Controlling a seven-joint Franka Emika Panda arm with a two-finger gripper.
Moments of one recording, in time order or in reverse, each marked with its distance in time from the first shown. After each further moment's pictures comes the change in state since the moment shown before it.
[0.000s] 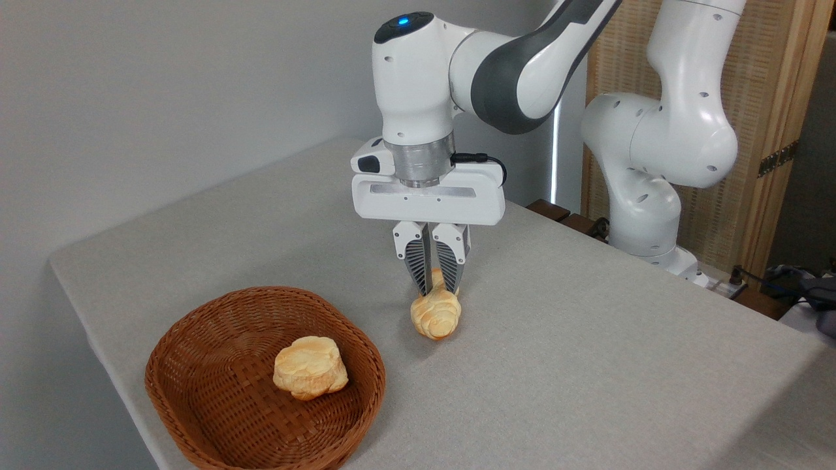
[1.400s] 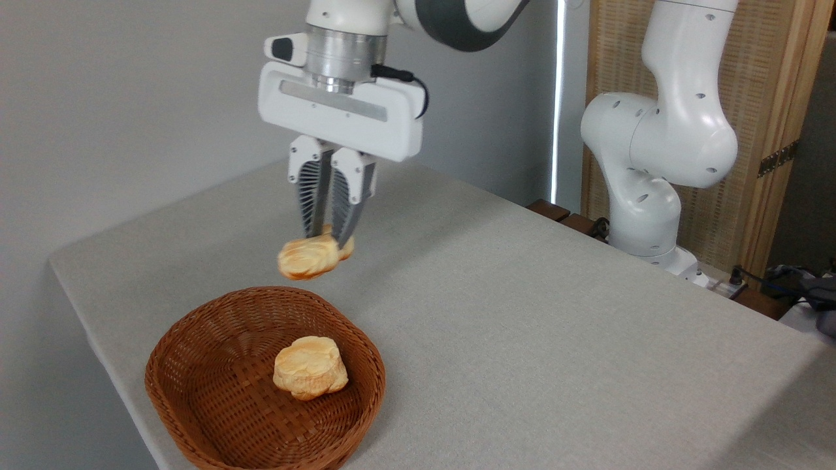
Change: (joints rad) arm -0.001 0.119 -0.003 0.381 -0.004 0.064 0.142
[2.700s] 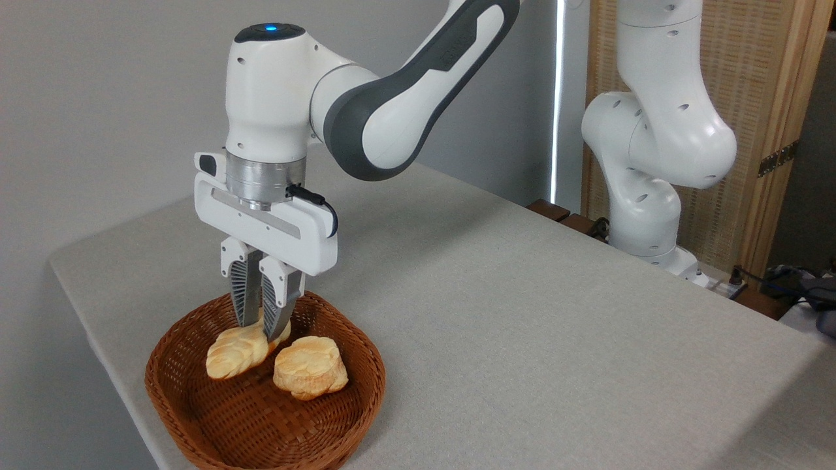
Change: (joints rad) arm -0.030 0.394 -0.005 0.177 0.000 0.174 0.071
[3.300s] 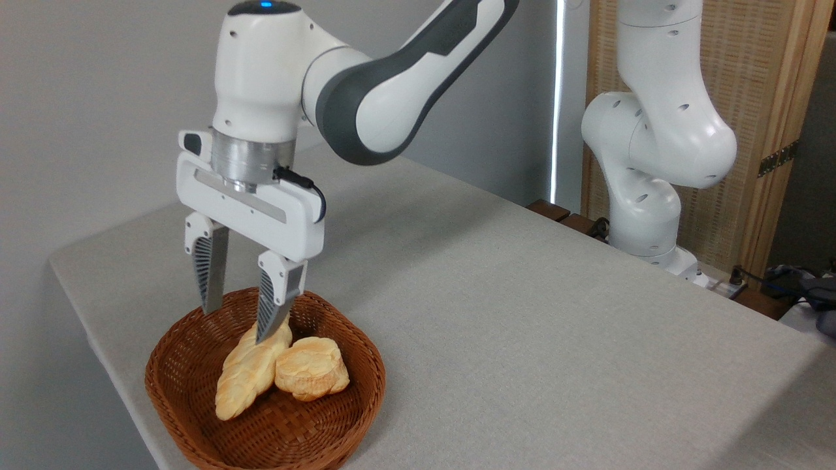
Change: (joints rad) arm 0.005 -0.003 0.006 0.065 0.000 -0.002 0.000
